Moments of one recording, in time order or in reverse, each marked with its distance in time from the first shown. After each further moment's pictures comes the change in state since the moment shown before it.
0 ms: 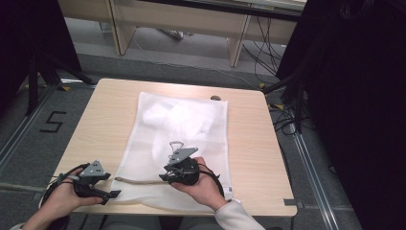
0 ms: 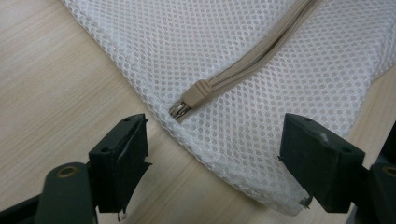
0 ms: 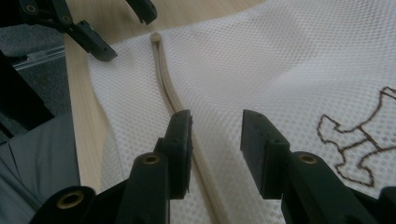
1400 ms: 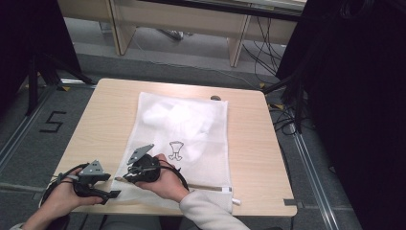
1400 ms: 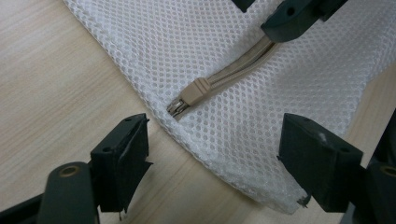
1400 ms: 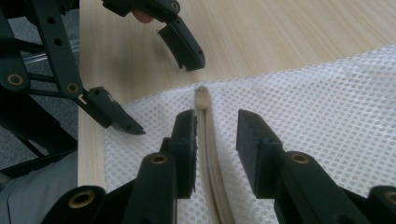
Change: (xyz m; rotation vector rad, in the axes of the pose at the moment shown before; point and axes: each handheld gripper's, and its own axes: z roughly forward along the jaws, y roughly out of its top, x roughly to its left) left arm 0.001 -0.001 0.000 -0.003 -0.027 -0.034; right arm 0.029 0.056 0.087 0.057 0.122 -0.076
